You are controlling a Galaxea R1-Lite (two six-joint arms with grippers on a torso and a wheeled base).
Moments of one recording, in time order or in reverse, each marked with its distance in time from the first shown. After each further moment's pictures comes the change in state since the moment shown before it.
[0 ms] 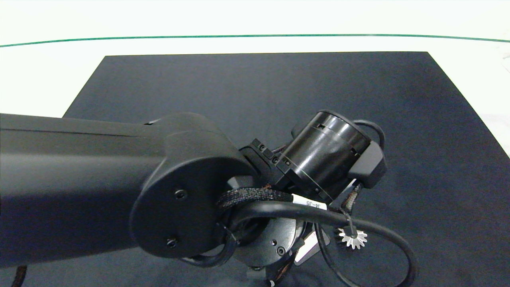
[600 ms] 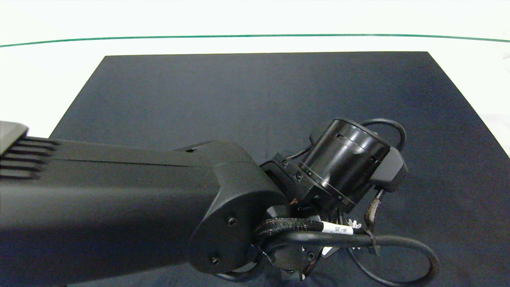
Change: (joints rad) left arm -0.016 0.059 0.020 -0.221 -0.001 0.008; right arm 0.000 0.002 0.011 0.000 0.000 0.000
